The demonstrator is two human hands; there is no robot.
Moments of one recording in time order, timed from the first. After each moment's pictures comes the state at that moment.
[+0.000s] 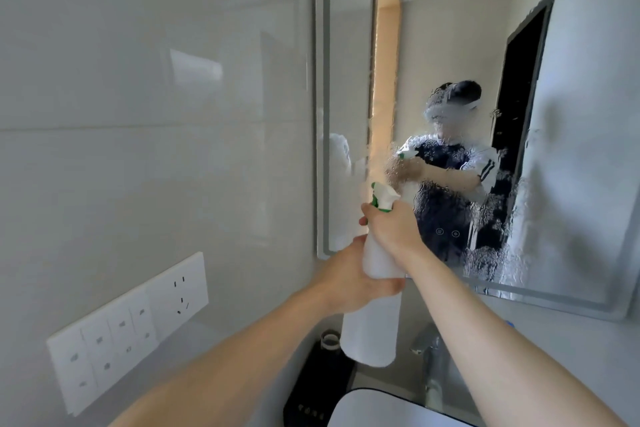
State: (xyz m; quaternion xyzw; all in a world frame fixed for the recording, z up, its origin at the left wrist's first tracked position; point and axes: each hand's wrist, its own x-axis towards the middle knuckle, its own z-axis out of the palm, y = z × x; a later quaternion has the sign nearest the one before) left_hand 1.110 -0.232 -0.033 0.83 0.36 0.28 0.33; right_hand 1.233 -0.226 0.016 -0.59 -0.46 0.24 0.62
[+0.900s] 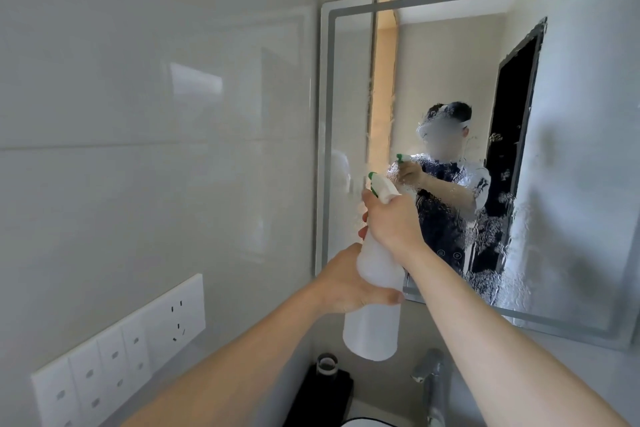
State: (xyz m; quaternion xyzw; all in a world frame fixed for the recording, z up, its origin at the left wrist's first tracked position) left_hand 1.108 -0.203 -0.014 0.82 0.28 0.29 0.40; right_hand 1.217 -0.221 0.059 -0.55 -0.46 0.22 0.66
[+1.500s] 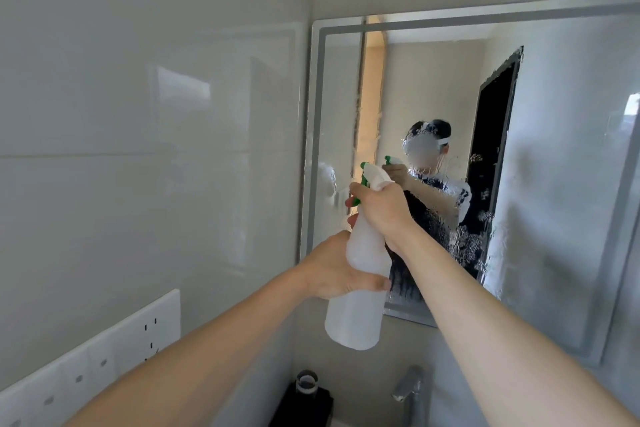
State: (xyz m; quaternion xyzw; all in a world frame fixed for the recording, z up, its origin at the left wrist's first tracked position) left_hand 1.106 -0.204 0.039 0.85 0.27 0.28 0.35; right_hand 1.227 -0.220 0.105 -0.56 -0.48 0.25 0.63
